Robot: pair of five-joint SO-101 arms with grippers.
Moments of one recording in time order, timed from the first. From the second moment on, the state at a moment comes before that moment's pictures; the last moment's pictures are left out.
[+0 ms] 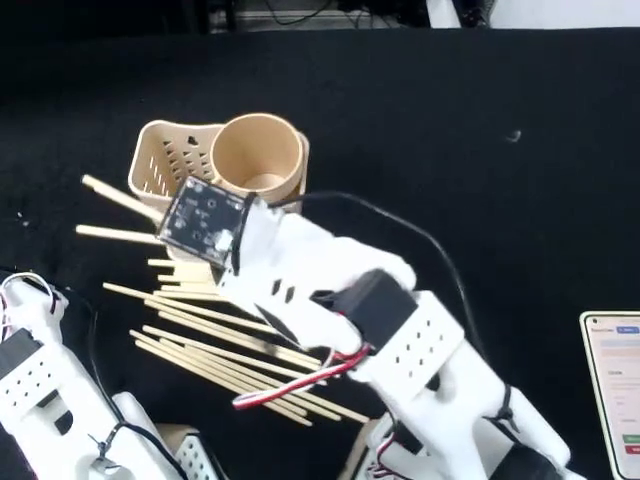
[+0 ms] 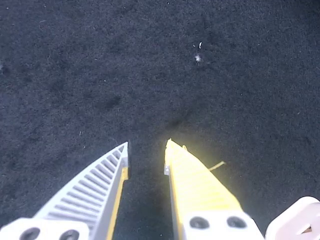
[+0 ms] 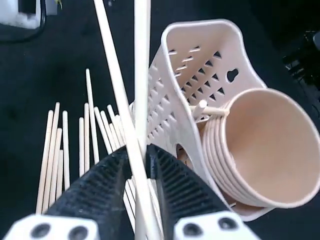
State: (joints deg) left arm -49.0 -57.5 69.5 39.5 15.4; right arm -46.7 -36.9 20.9 64.8 22.6
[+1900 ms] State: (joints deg) left arm -48.4 -57.5 69.5 39.5 15.3; right arm -46.0 -17.9 21.6 3.1 6.7
